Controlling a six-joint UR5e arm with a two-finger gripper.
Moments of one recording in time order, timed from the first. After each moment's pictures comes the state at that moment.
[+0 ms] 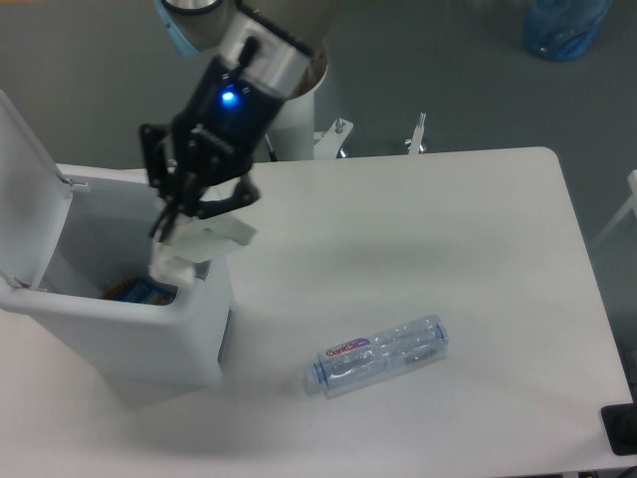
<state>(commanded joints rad) 2.34 -1.62 -1.65 -1.00 0.77 0.60</state>
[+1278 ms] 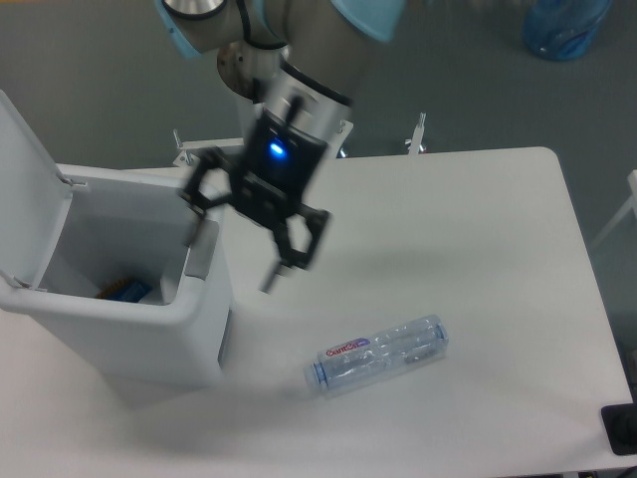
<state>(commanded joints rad) 2.49 -1.81 -1.52 -1.00 1.12 0.90</state>
